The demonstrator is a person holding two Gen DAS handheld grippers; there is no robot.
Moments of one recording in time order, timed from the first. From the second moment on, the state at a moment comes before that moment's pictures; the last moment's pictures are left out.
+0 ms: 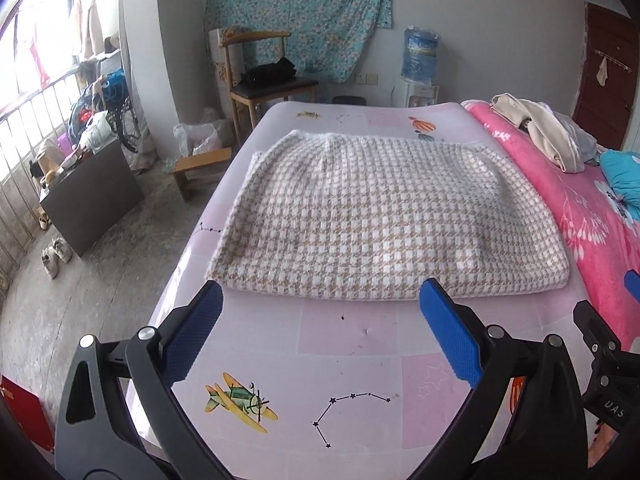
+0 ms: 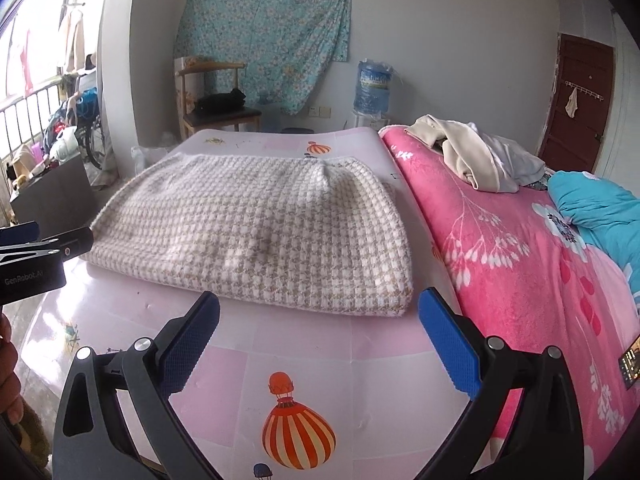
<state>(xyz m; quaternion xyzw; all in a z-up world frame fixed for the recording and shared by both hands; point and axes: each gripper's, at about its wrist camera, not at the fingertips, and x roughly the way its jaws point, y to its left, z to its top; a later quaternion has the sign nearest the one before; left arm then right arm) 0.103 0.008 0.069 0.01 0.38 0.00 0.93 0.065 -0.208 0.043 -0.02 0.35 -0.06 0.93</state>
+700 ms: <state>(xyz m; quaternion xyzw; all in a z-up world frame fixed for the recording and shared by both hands) 0.121 -0.020 0.023 0.03 0.47 0.00 0.88 0.087 -0.215 0.025 0.05 0.44 -0.04 0.90</state>
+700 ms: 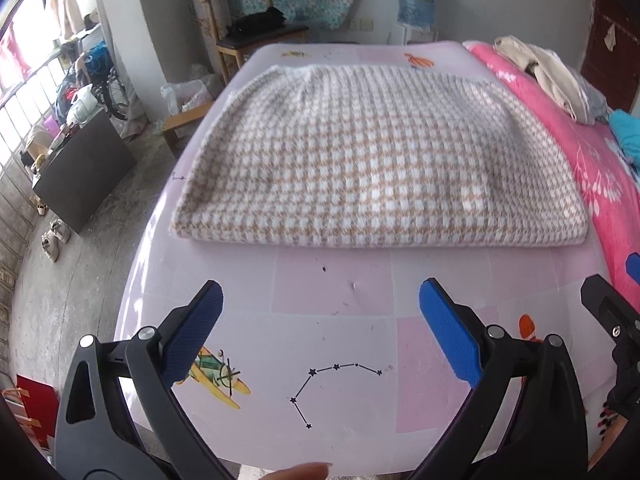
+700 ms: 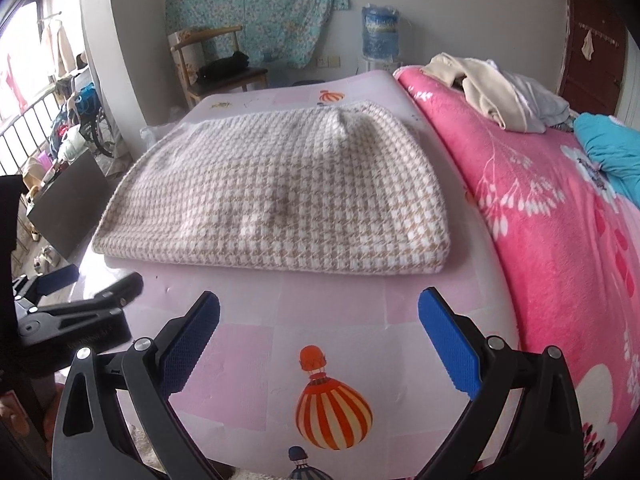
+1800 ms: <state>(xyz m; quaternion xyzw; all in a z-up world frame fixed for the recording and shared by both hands) 0.119 -0.024 0.021 0.03 0.48 -0.02 0.88 0.088 -0.204 0.019 0.03 0.46 -0.04 0.89</state>
